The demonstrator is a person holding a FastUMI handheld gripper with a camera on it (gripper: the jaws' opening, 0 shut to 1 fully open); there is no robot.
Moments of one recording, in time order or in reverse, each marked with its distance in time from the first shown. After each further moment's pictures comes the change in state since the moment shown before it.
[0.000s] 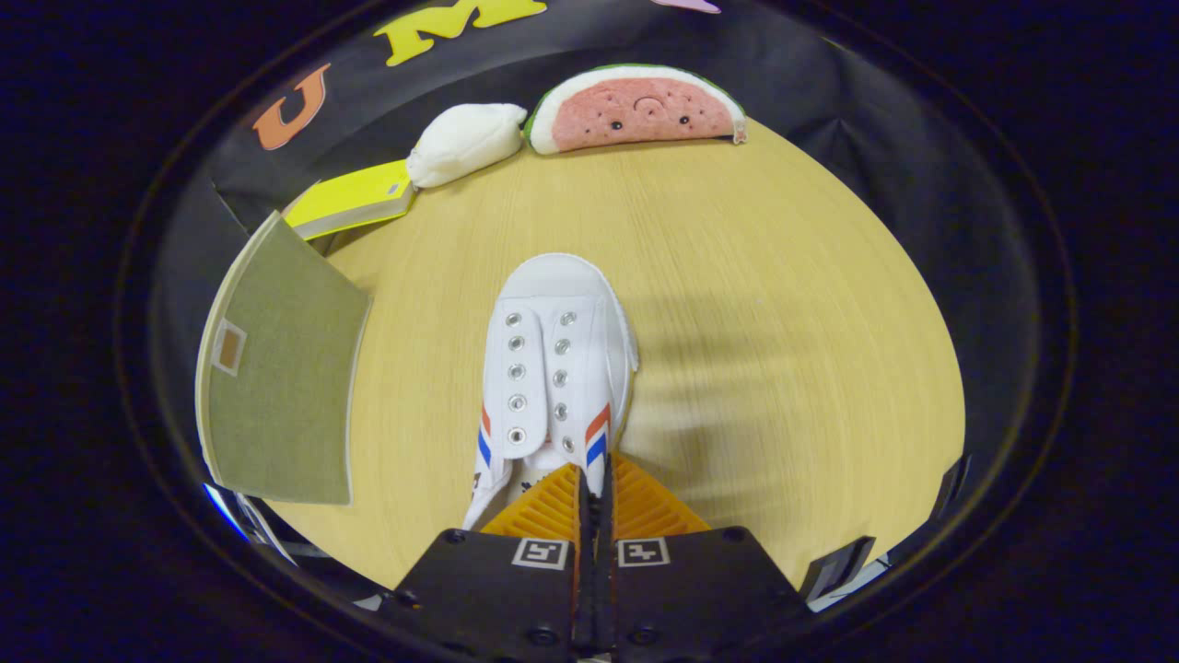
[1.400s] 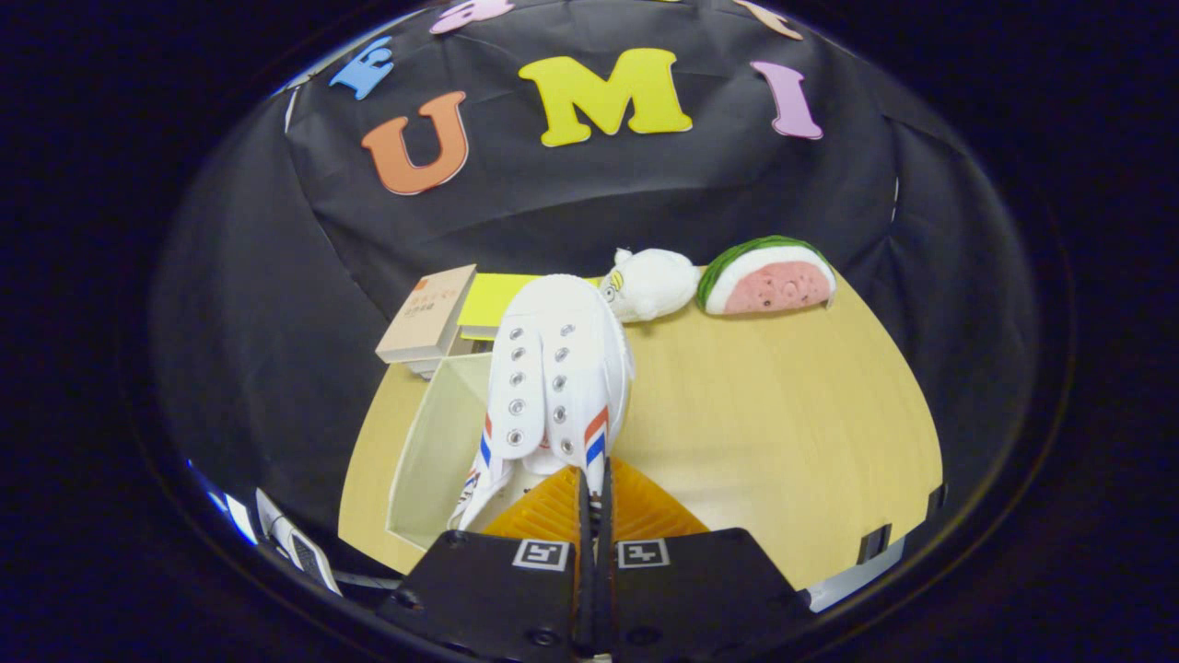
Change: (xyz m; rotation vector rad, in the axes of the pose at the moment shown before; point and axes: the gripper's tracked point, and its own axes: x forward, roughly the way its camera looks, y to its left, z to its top) arm -0.172 0.267 0.052 -0.121 -0.296 0.105
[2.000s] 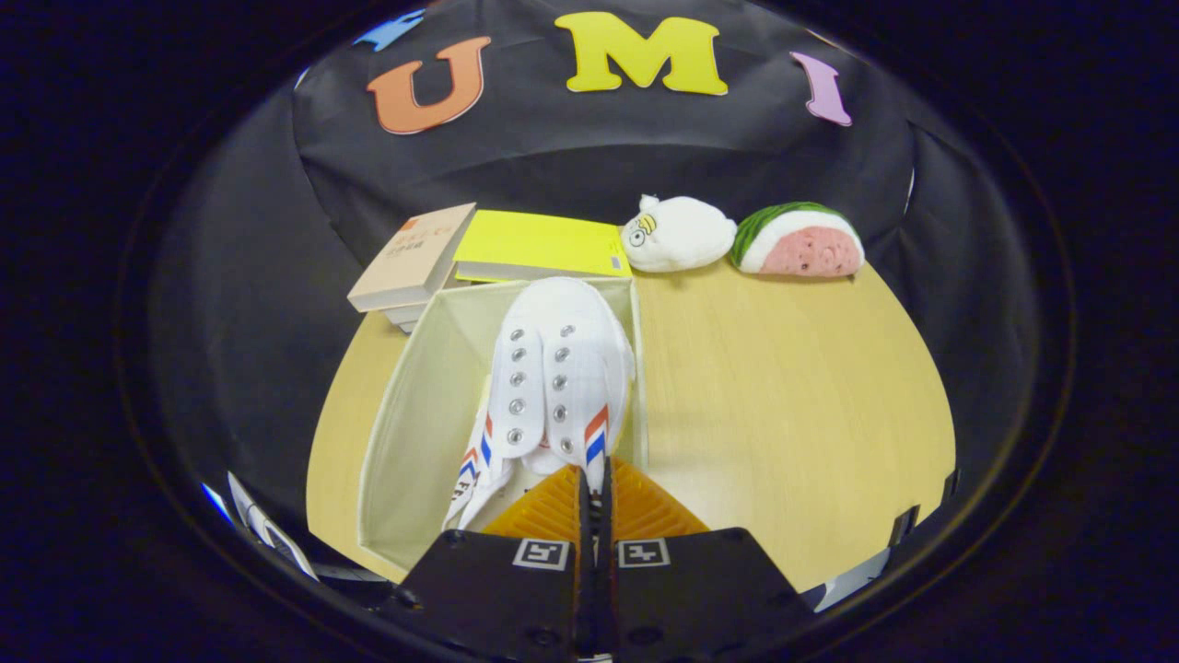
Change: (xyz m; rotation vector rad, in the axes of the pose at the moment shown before) arm 0.082 0.038 -0.053 -0.046 0.105 -0.114
